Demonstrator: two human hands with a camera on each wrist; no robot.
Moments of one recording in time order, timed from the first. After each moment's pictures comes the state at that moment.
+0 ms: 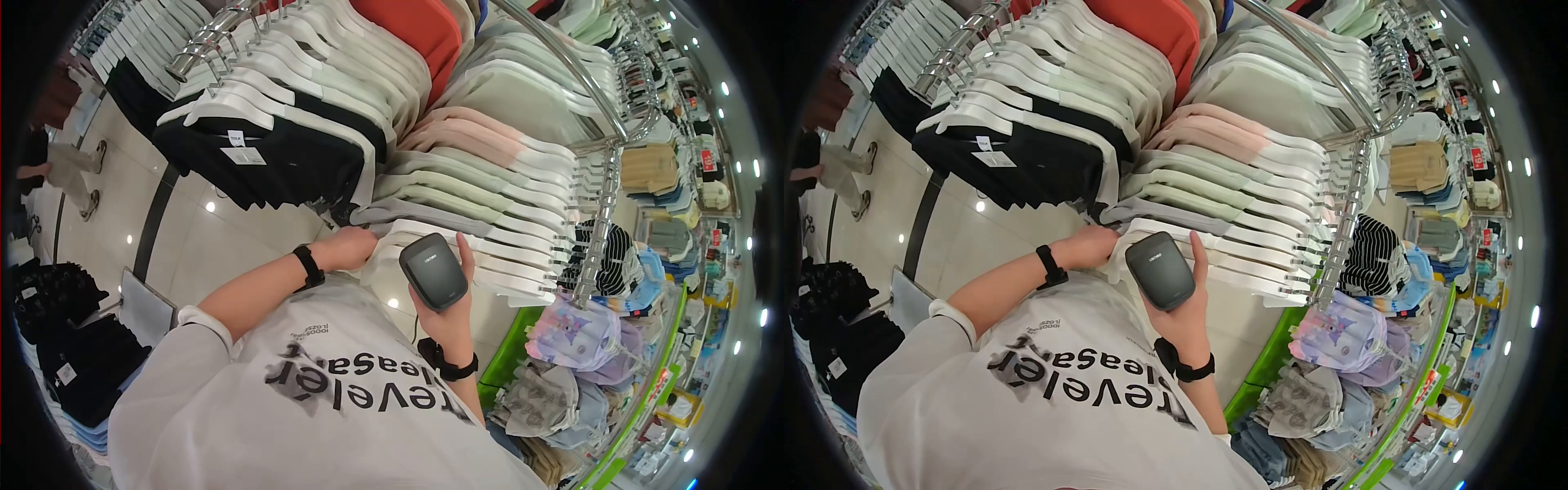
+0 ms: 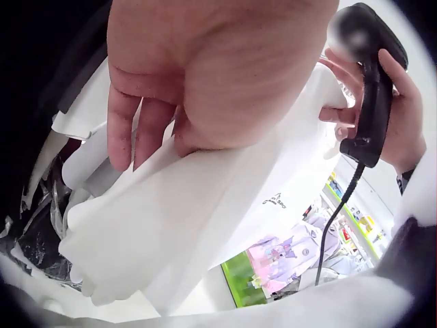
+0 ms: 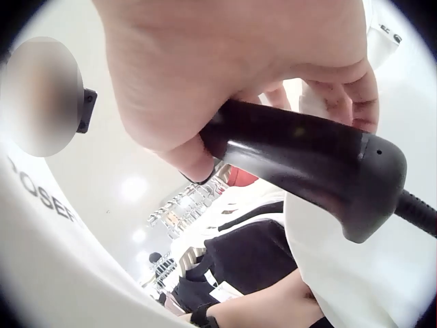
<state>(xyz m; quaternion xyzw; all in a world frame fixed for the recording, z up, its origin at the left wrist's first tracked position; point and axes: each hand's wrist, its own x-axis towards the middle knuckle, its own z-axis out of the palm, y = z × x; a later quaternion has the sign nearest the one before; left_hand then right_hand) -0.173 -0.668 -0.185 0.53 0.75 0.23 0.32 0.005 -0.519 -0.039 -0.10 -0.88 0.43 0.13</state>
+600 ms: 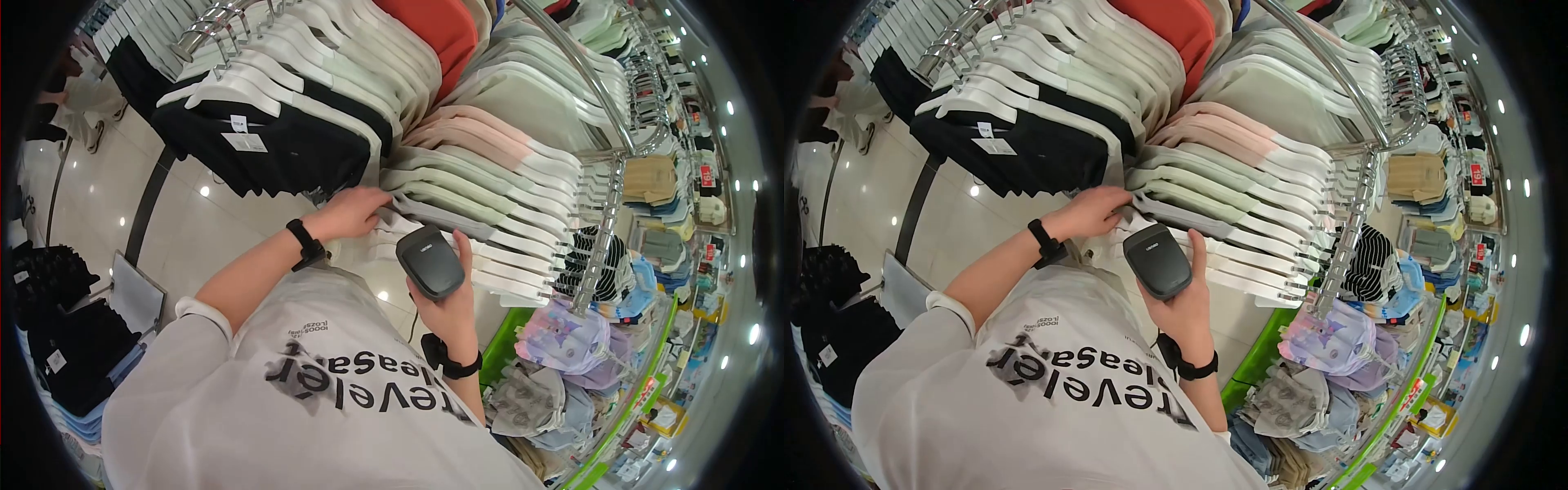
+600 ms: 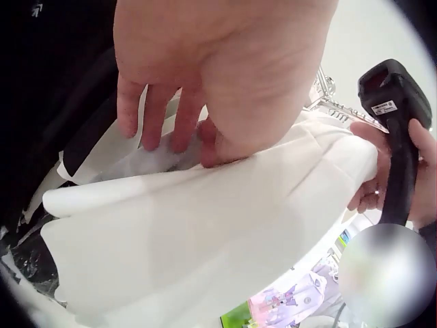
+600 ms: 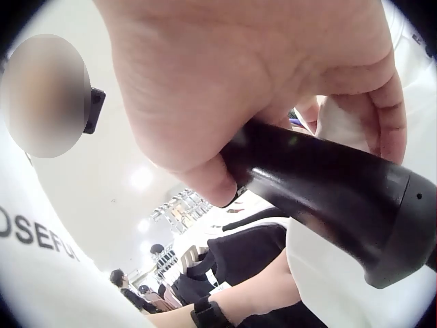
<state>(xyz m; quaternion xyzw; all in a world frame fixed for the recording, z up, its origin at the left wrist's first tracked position) -0.212 -0.659 -0.175 0.49 0.76 0.37 0.22 -0.007 -0.521 -0.025 -0.14 -0.90 0.42 0.05</state>
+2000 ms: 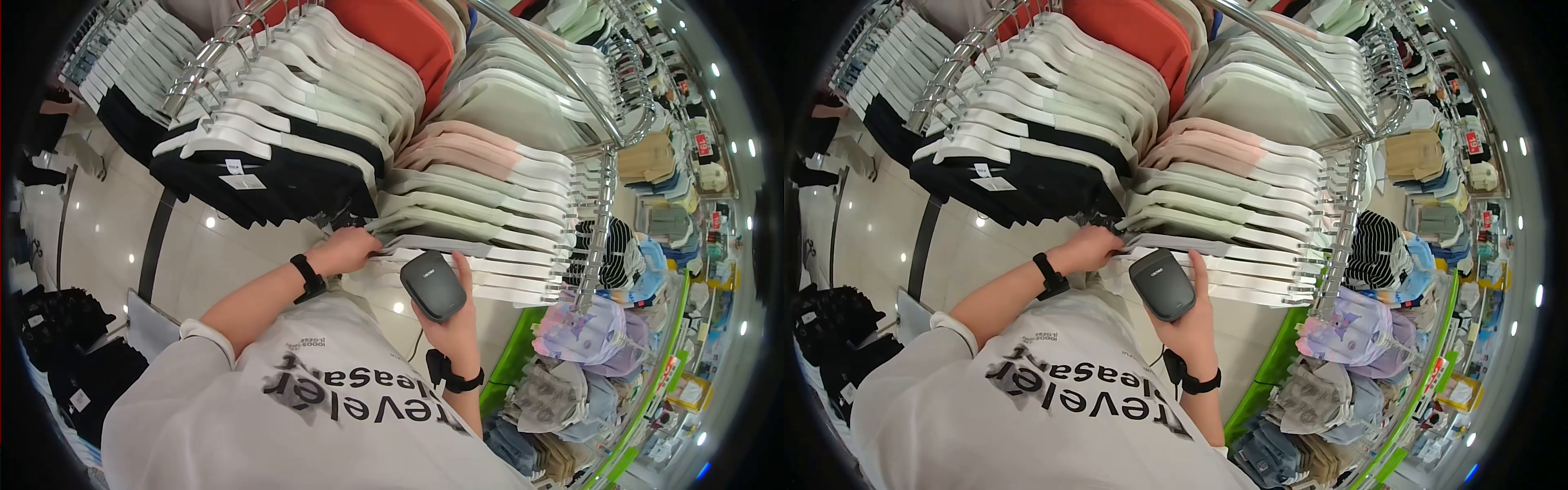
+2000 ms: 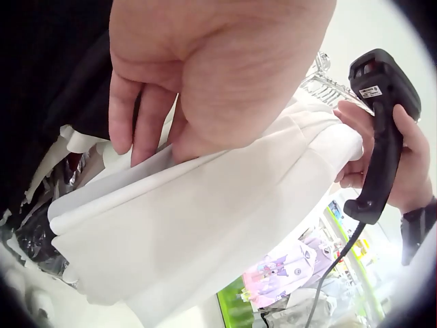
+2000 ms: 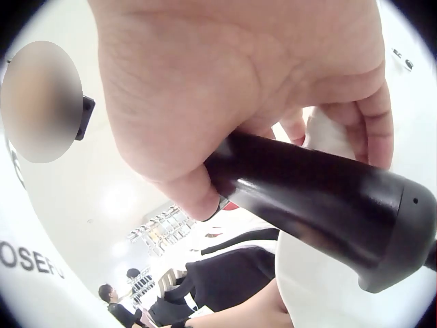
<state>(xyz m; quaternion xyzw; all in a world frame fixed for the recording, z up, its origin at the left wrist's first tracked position) -0.208 -0.668 -0.171 0.51 0.77 0.25 0.29 -0.006 -0.533 -0.018 -0.25 -0.82 0.50 0.07</state>
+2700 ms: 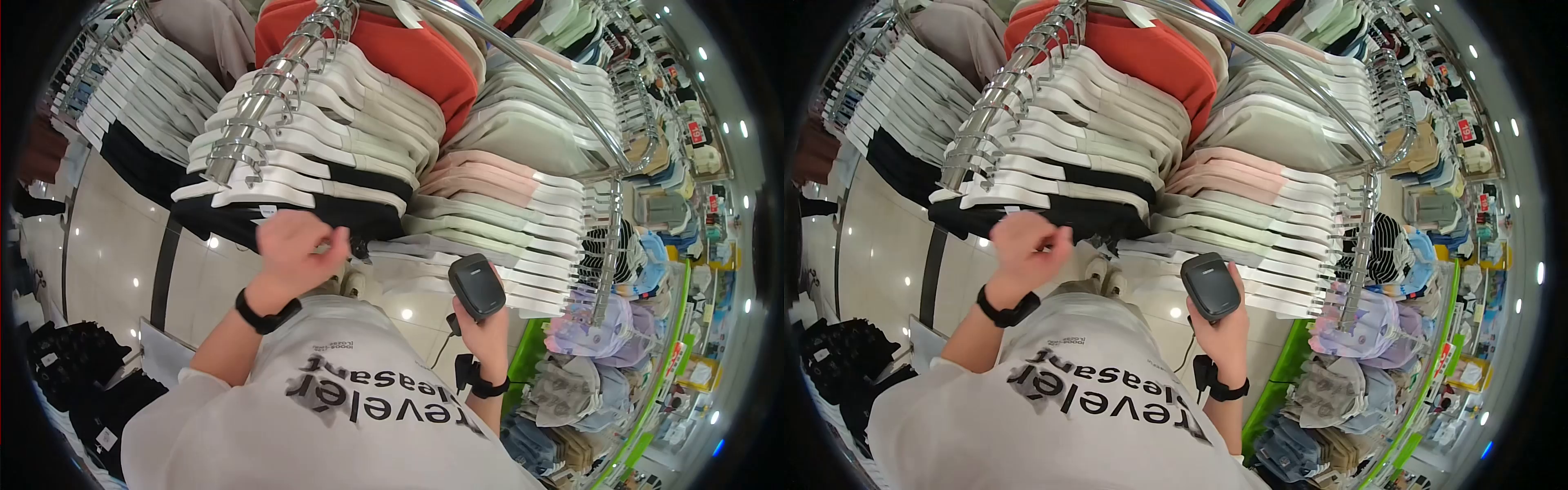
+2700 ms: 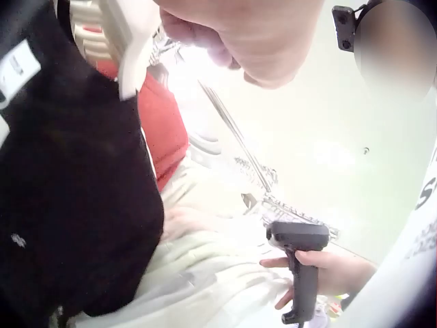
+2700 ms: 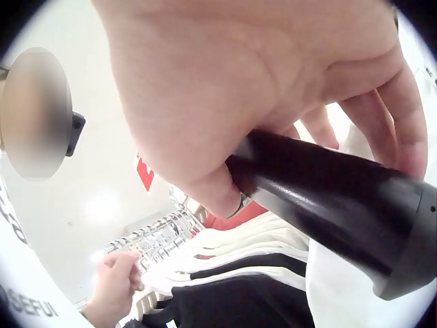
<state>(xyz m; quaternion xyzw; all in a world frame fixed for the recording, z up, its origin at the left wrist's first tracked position) -0.310 -0.767 -0.030 0.42 0.75 0.47 -0.21 -0.052 -0.552 -0.008 -0.35 -0.81 0.45 0.13</state>
